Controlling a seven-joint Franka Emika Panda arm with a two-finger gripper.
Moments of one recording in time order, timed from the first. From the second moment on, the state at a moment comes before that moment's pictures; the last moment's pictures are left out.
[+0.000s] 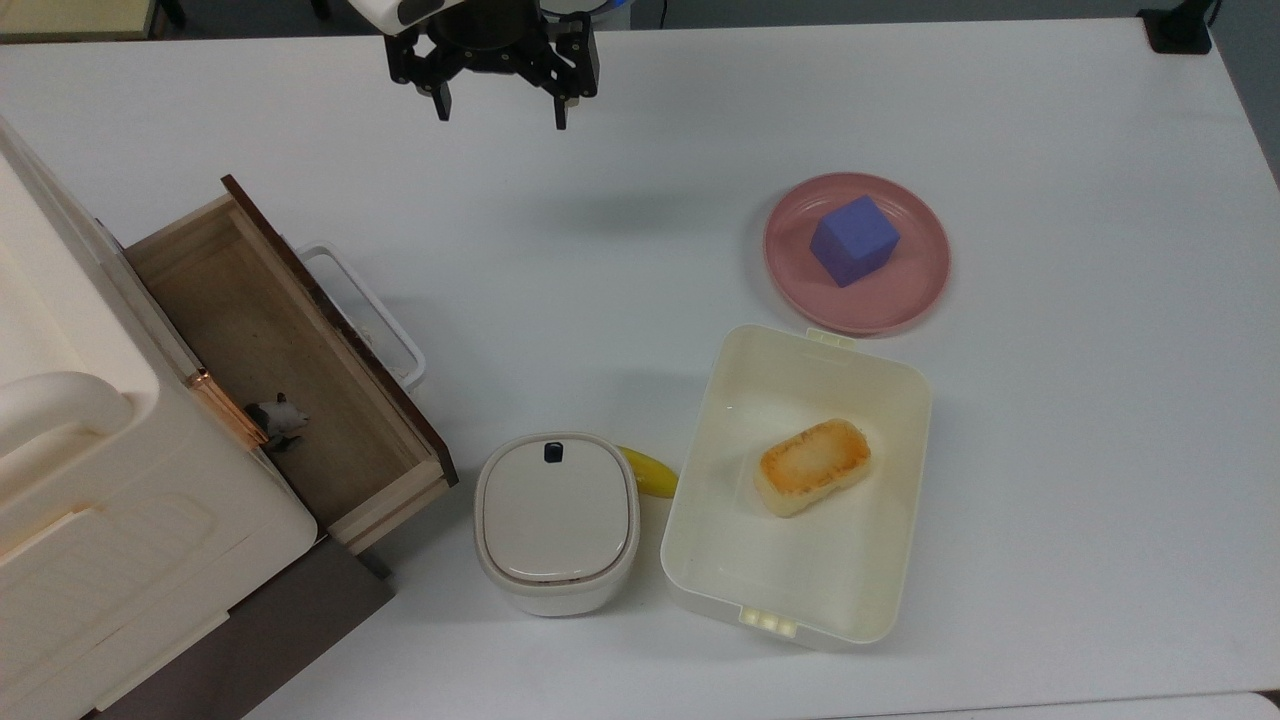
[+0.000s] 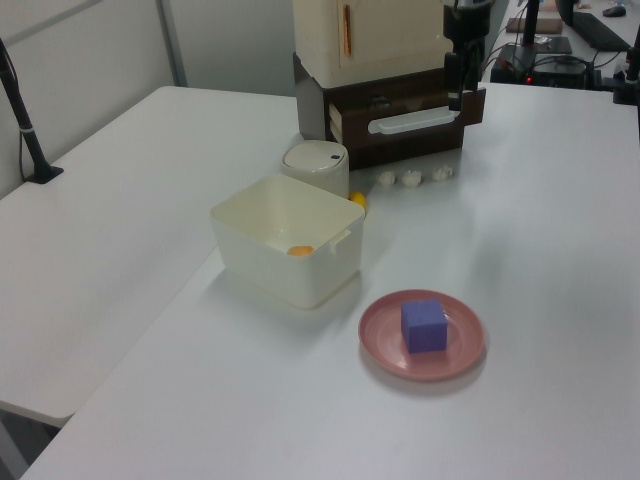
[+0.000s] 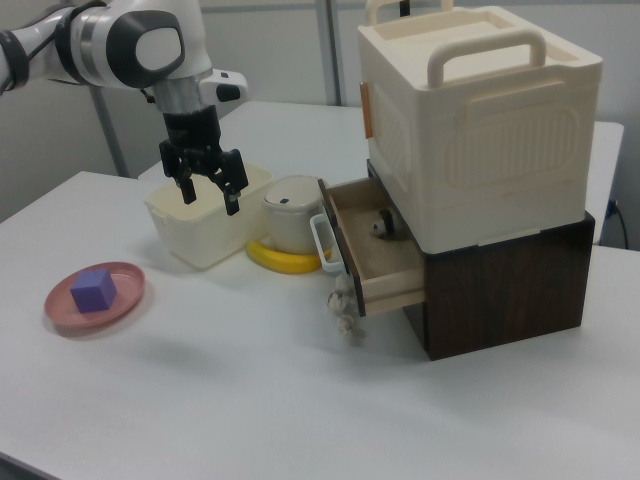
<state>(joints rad) 0.08 0.10 -0.10 -1.60 -0.01 1.67 0.05</state>
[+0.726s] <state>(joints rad) 0.07 0.13 -0.10 -1.62 0.01 1.69 0.38</state>
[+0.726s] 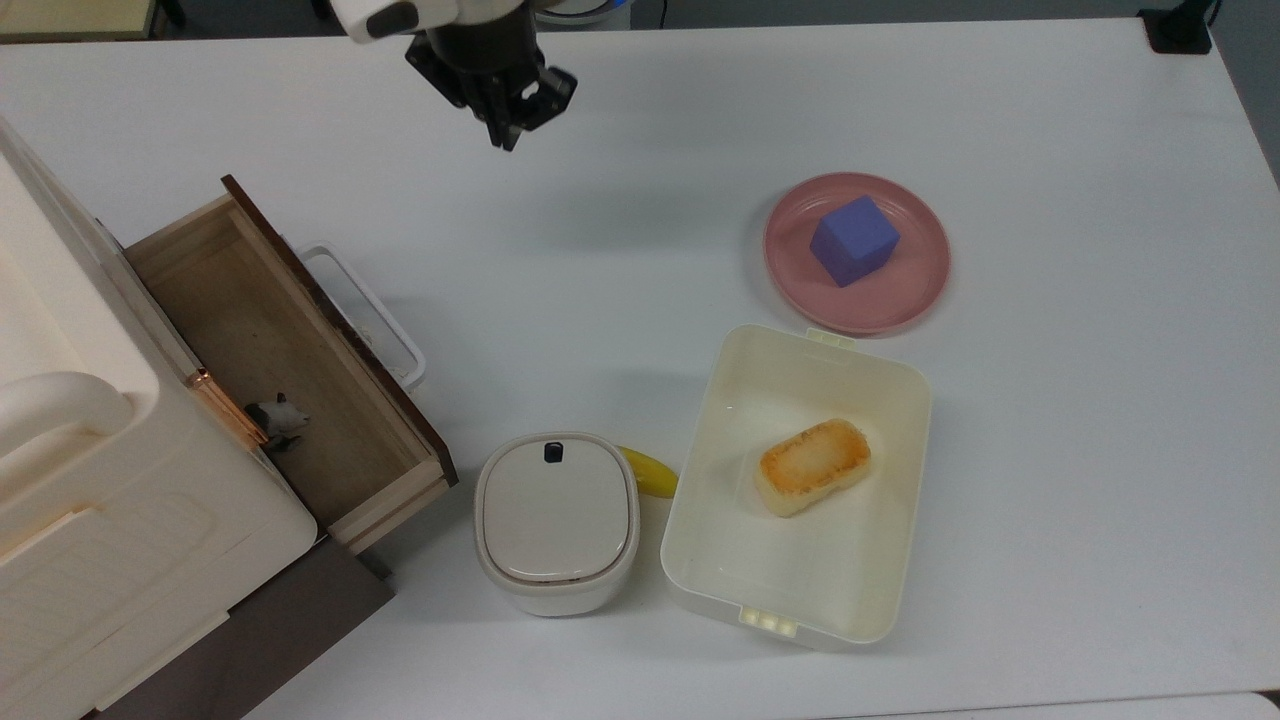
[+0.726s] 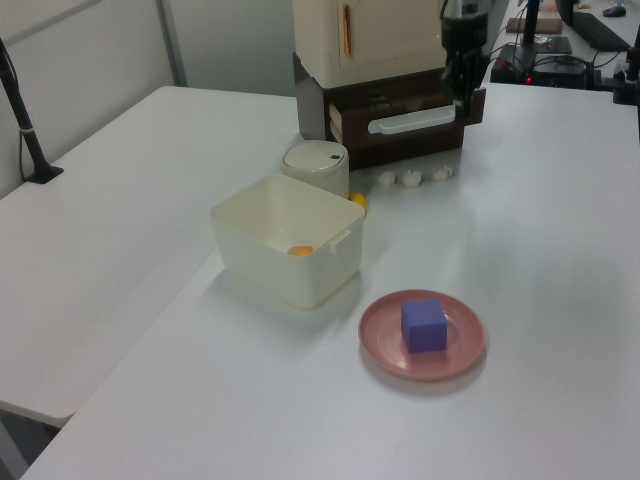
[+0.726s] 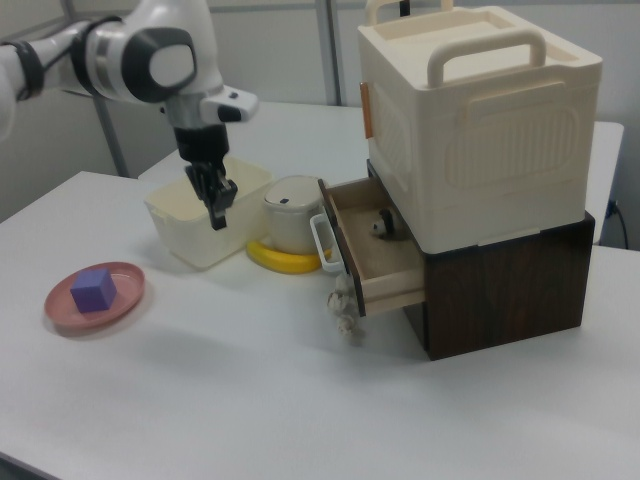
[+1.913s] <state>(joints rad) -0.06 0.46 -0.18 -1.51 -0.10 2.32 0.79</state>
